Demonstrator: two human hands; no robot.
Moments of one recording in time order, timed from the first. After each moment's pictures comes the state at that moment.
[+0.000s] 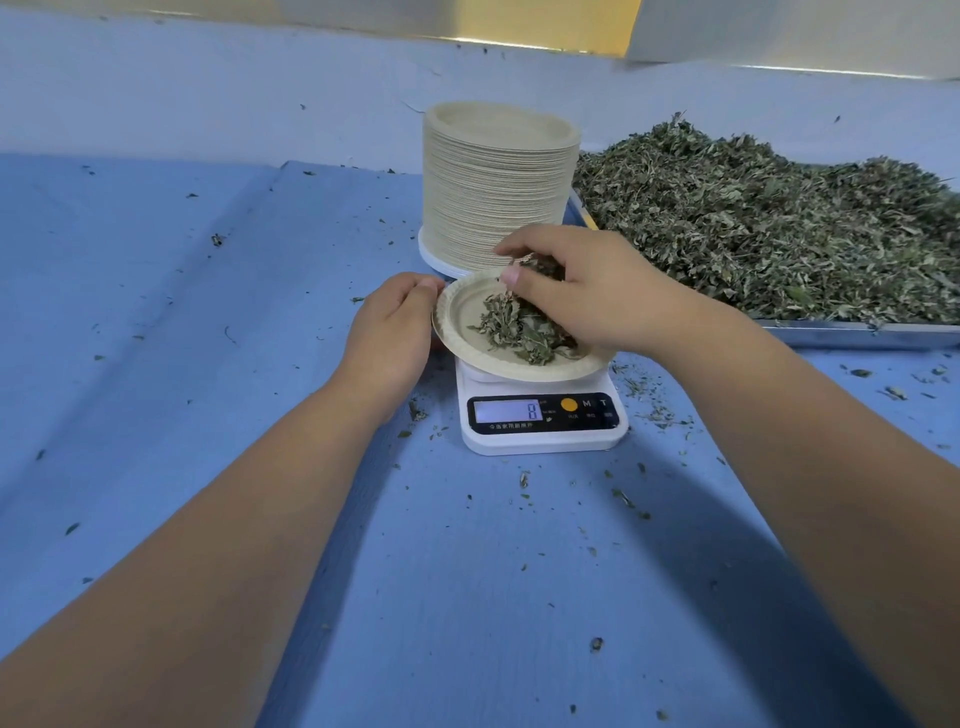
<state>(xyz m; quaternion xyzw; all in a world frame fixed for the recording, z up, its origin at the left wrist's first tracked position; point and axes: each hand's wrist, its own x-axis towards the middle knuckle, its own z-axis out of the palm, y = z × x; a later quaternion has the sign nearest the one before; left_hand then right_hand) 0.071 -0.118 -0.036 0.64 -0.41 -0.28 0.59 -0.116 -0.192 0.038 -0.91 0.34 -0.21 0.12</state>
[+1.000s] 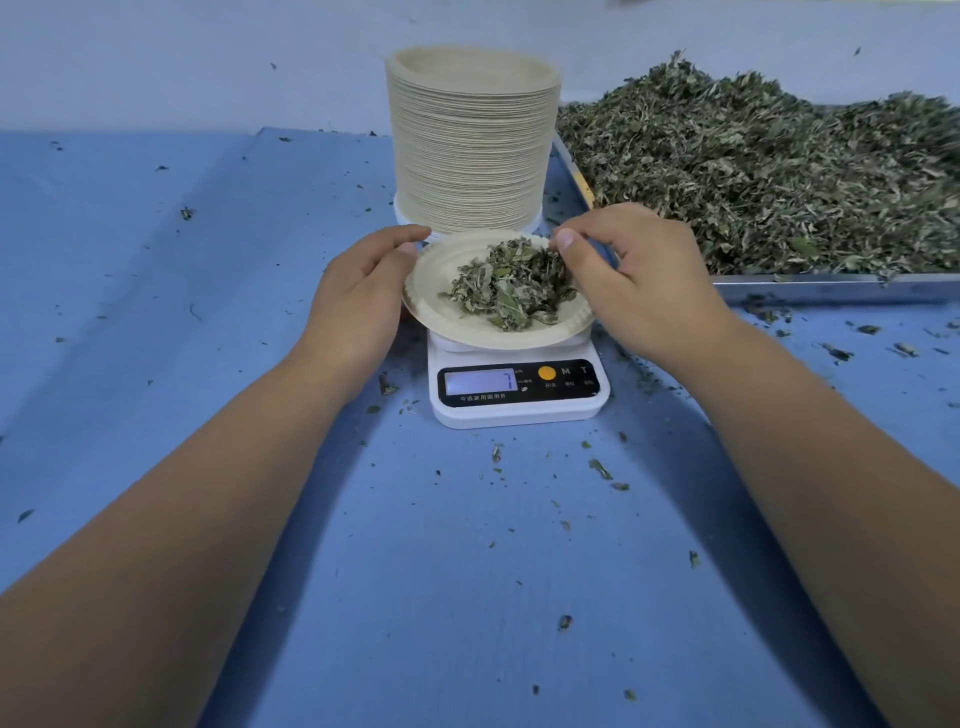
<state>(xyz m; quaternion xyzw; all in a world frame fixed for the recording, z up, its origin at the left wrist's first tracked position) 0.065 -0.113 -0.032 0.62 -0.44 -0.26 0.59 -0.164 -0.193 -0.002 -0.85 0.35 -0.37 0.11</state>
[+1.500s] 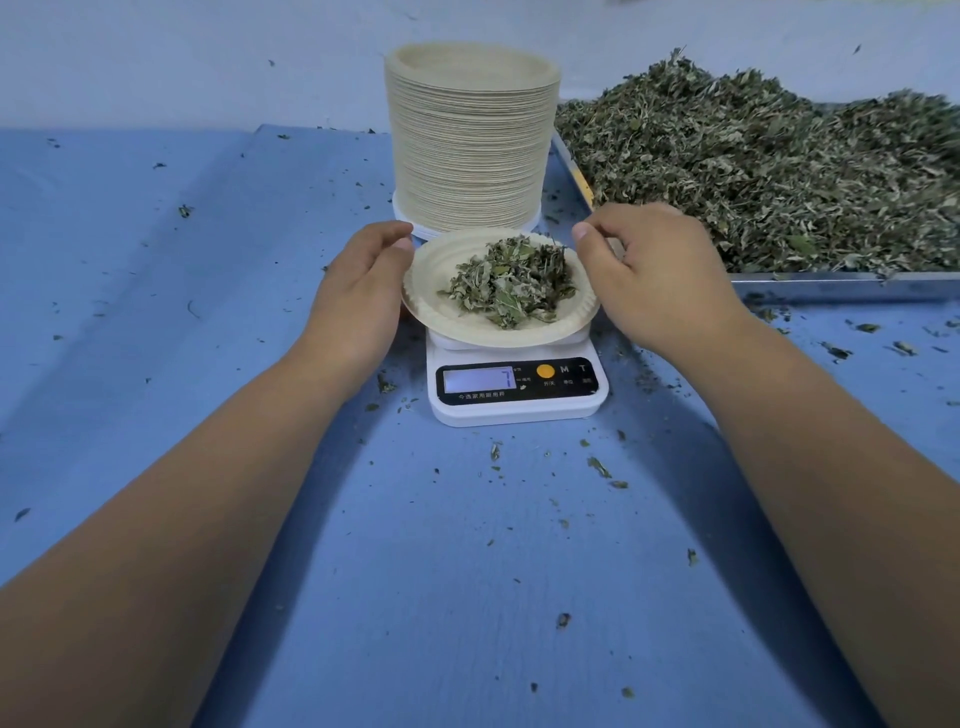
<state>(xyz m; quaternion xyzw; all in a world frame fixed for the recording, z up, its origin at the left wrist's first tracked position) 0.062 -0.110 -0.029 0.66 -0.44 -0.25 0.56 -0.168 -0.200 0.000 -0.84 0.42 -0.33 0.03</state>
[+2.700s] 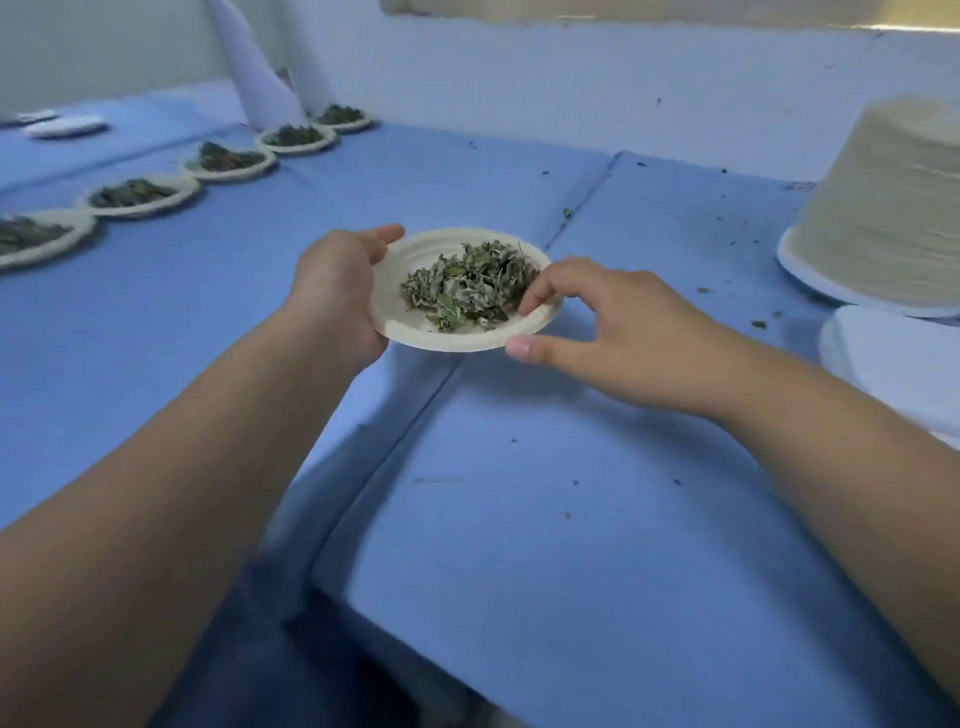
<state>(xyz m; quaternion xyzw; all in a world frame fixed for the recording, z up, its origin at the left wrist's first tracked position) 0.261 0.124 0.016 0.60 -0.01 -0.21 0.77 0.081 -0.031 0.015 -0.96 0.07 -0.13 0.25</state>
